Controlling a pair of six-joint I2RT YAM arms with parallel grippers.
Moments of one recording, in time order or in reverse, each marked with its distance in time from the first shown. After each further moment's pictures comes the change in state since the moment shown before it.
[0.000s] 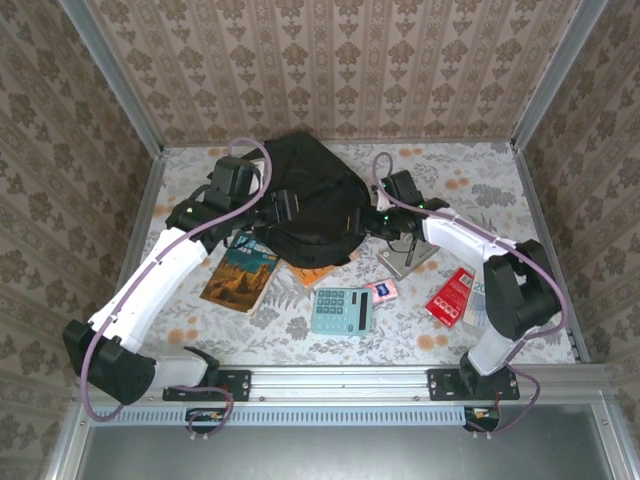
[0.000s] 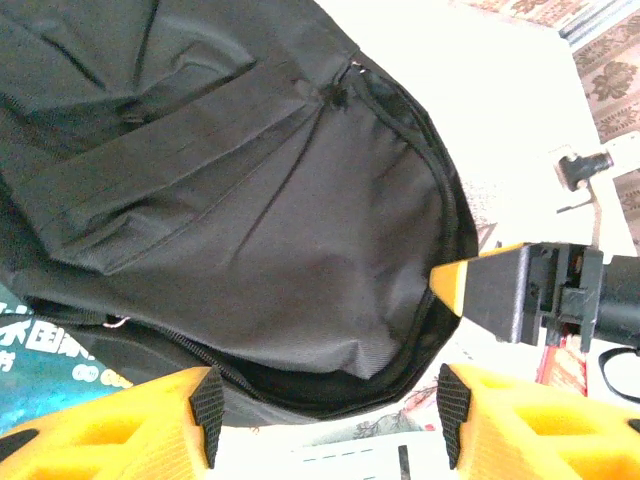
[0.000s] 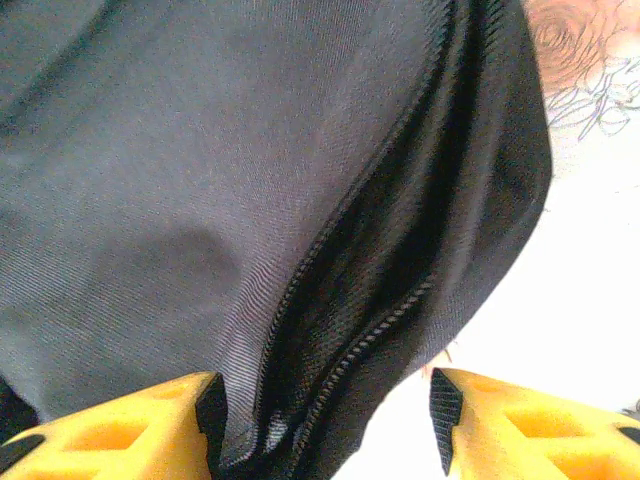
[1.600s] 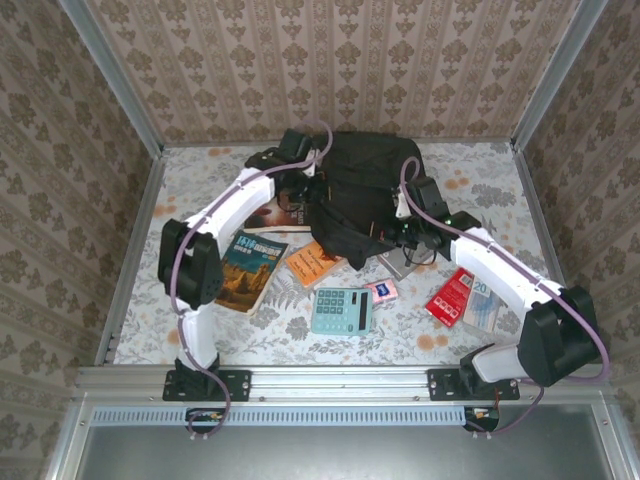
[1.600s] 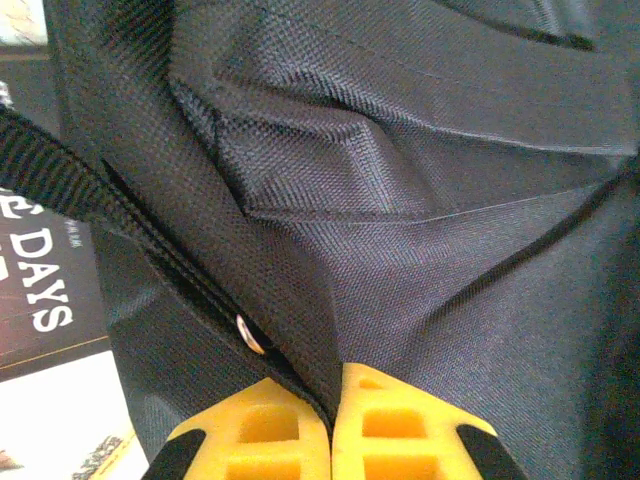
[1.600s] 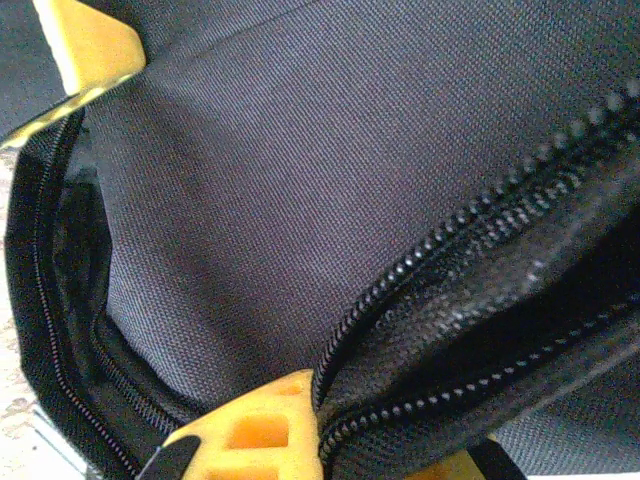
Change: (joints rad) left arm -0.002 0.647 0.439 -0.039 0.157 -0.003; right arm 0.002 -0.256 -0.061 -0.149 0.021 0.047
